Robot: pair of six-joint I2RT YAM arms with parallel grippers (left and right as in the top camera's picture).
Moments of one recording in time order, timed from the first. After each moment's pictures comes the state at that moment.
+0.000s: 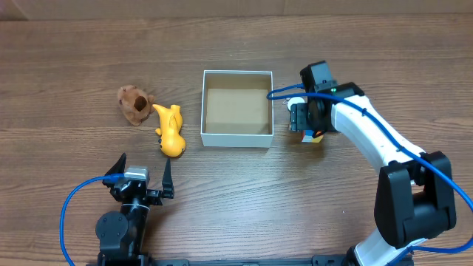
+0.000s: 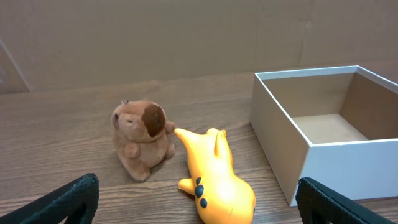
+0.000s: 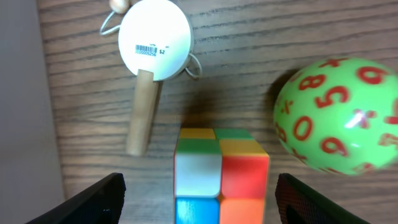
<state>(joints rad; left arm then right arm) 0.03 0.06 0.02 -0.10 0.12 0.06 0.27 1.81 1.25 -0.78 0.11 0.30</state>
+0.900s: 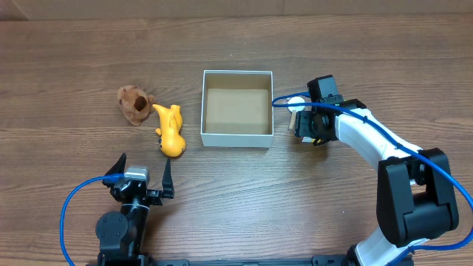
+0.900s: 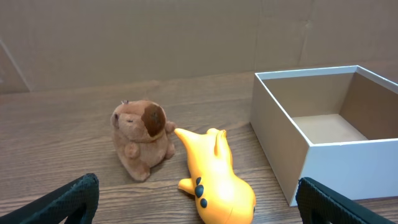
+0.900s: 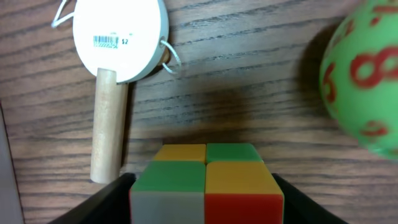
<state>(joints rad) 0.03 0.06 0.02 -0.10 0.12 0.06 0.22 1.81 1.09 -0.57 0.05 0.32</state>
